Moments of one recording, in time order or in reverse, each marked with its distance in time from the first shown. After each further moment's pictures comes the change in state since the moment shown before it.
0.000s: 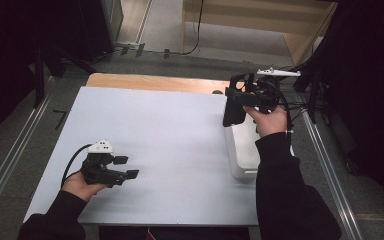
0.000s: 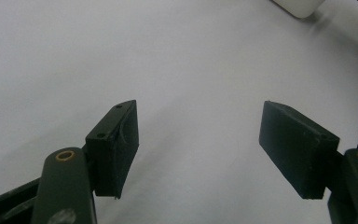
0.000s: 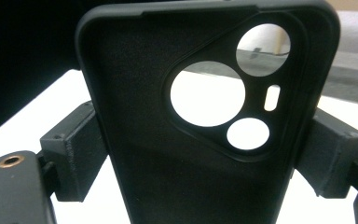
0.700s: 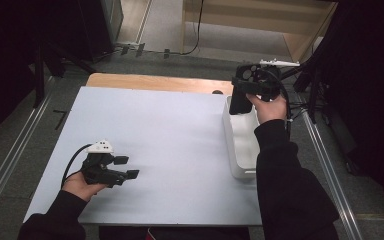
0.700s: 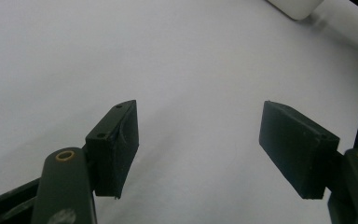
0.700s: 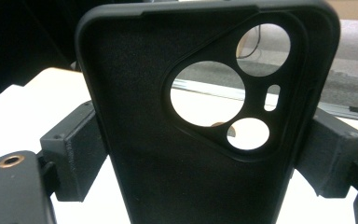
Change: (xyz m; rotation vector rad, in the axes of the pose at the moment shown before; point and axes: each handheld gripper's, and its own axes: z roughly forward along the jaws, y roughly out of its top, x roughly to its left) left arm 0.000 0.000 0.000 -0.004 -0.009 -0.003; right arm -0.030 0.018 0.024 -0.013 -0.147 0.023
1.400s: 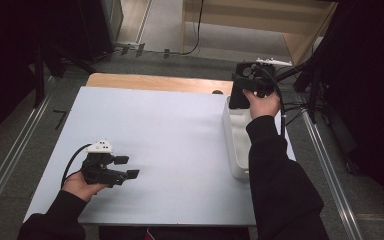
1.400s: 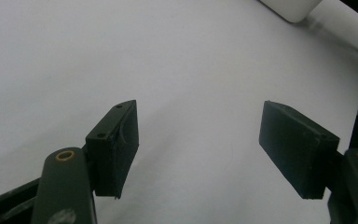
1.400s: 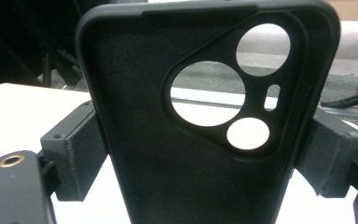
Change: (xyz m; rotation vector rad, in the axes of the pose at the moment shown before) left arm 0.000 0.001 -0.001 -0.001 -0.010 0.006; right arm -0.013 -0.002 0.036 -0.027 -0.111 0.044
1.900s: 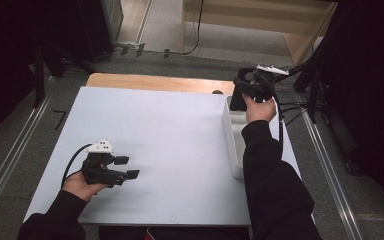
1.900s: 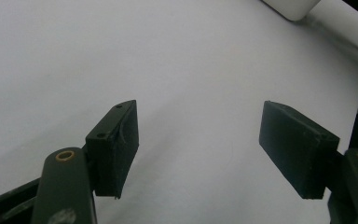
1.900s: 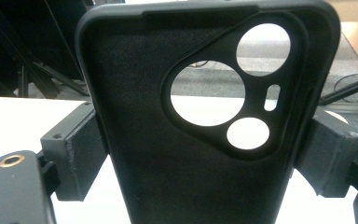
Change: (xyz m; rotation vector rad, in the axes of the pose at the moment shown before) left arm 0.000 0.000 0.001 0.003 -0.004 -0.004; right arm -0.009 -0.022 0.016 -0.043 -0.076 0.043
